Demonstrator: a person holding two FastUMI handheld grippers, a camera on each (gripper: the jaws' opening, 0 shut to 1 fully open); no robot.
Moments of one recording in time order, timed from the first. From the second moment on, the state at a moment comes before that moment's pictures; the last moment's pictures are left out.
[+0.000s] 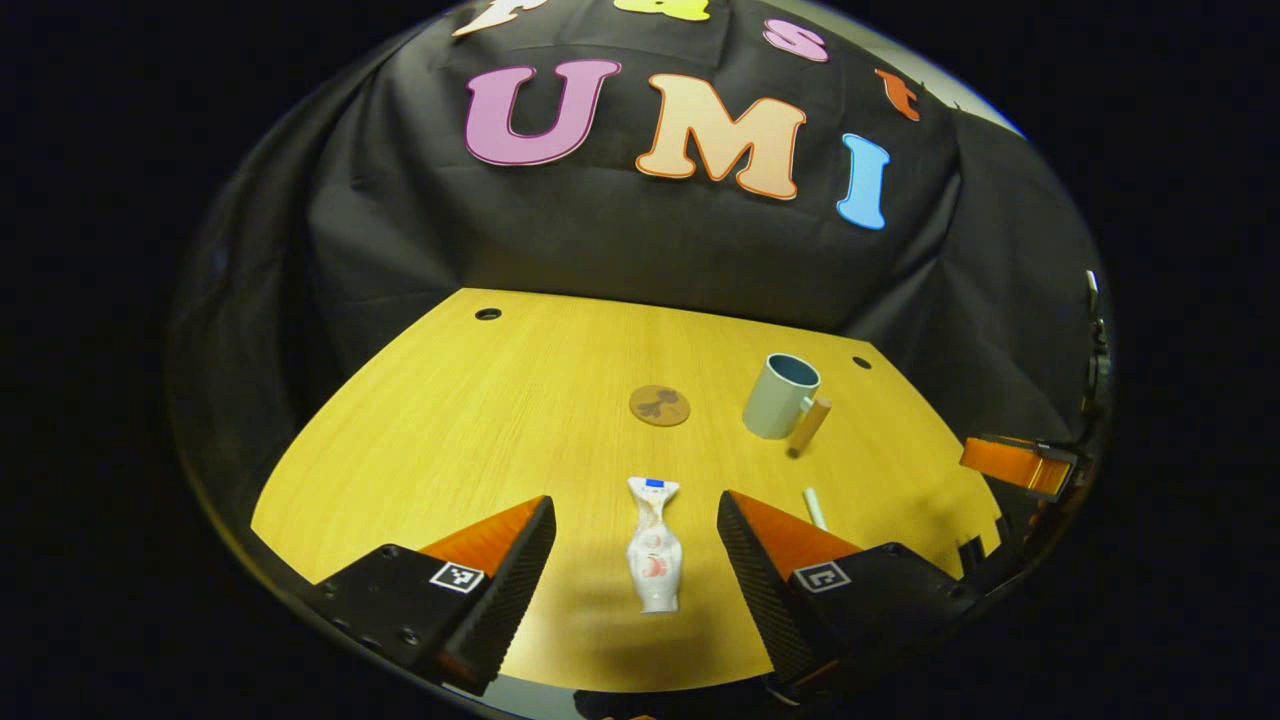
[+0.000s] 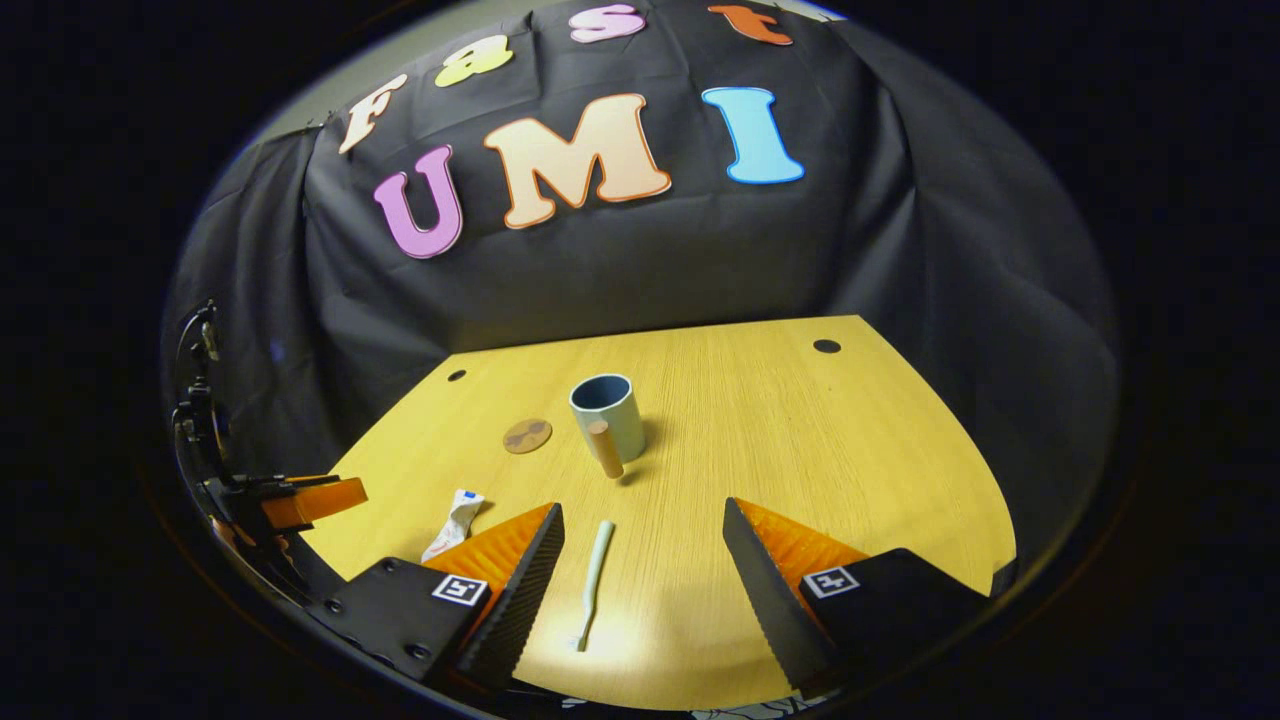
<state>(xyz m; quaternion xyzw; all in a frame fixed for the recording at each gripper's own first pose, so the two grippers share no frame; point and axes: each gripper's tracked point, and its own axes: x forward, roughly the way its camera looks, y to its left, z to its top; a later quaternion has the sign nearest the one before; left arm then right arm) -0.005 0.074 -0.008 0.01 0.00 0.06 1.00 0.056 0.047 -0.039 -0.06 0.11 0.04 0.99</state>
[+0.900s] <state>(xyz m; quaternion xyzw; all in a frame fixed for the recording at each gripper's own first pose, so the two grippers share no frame) 0.018 0.157 -0.042 -0.01 0.08 0.06 0.99 0.136 0.084 -0.154 -0.07 0.37 -0.03 0.93</state>
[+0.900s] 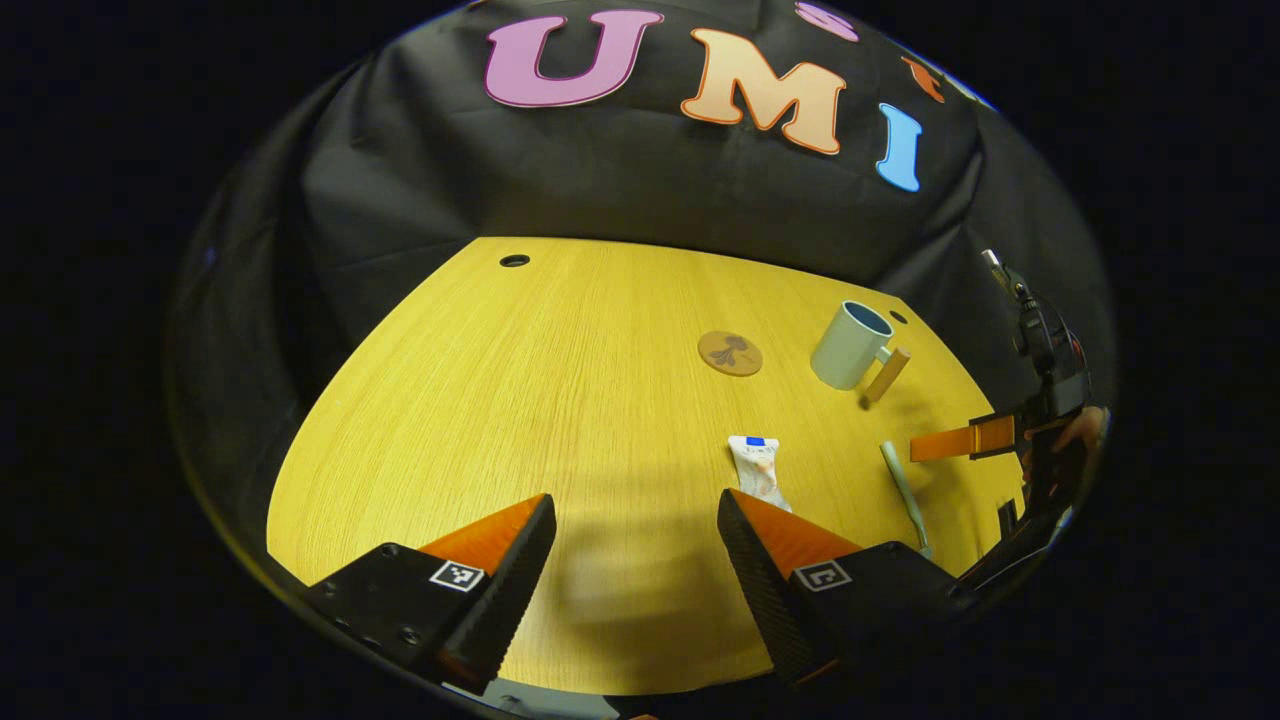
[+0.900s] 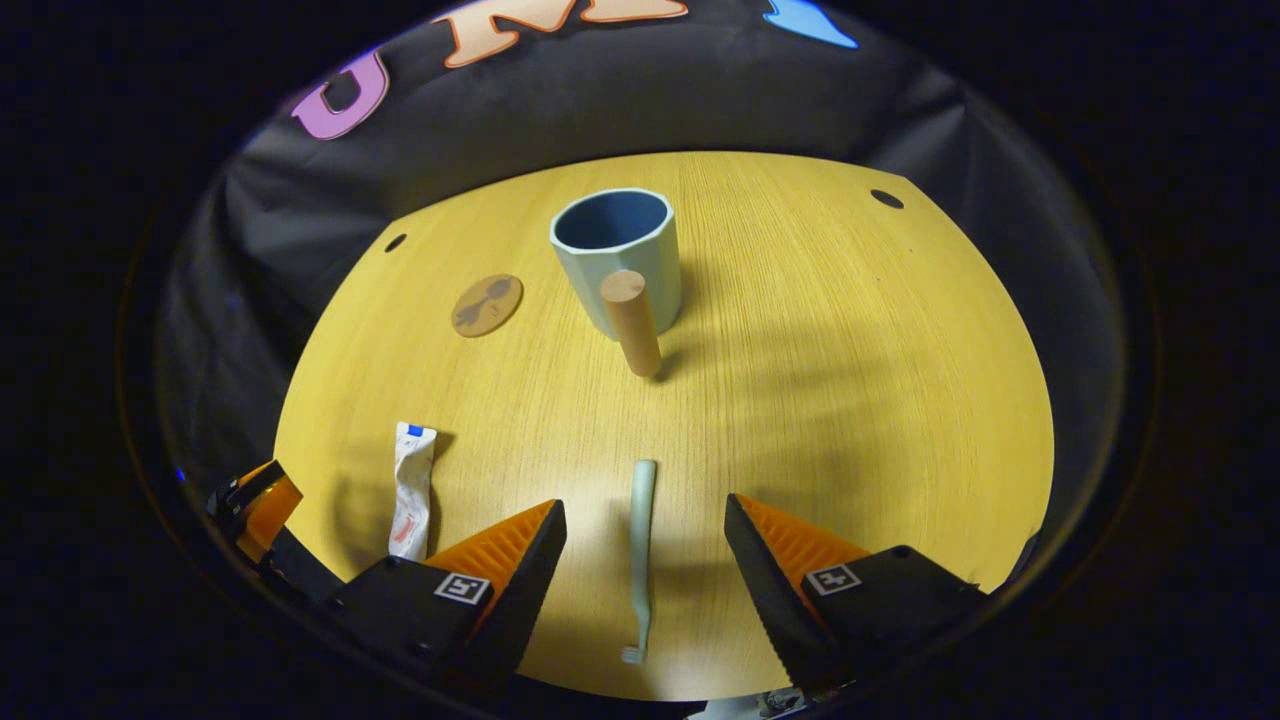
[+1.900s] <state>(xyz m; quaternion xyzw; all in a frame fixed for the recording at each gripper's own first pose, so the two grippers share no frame) 0.052 0.180 -0.051 0.01 0.12 0.02 0.99 0.158 0.085 -0.192 -0.10 0.47 -0.08 0.87</state>
